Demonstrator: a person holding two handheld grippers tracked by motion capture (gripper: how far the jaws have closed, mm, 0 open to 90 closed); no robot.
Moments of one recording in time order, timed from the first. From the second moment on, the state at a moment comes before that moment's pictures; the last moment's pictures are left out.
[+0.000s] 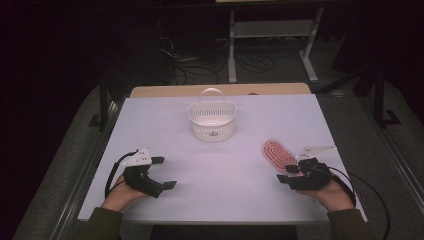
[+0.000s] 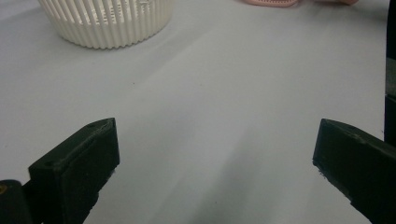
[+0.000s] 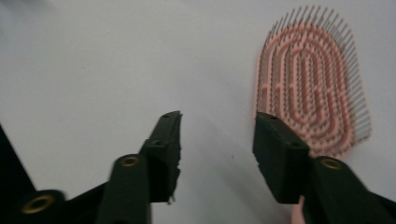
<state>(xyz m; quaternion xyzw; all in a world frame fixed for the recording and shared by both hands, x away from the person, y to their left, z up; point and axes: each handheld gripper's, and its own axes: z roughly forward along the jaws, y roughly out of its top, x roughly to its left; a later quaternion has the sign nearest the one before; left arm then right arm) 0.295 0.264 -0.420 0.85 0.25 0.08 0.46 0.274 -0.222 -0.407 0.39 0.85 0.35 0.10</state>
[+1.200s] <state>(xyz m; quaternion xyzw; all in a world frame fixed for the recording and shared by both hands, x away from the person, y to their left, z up) 0.296 0.264 -0.422 0.85 0.25 0.08 0.46 0.283 -0.191 -0.412 0.36 0.84 0.40 0.12</state>
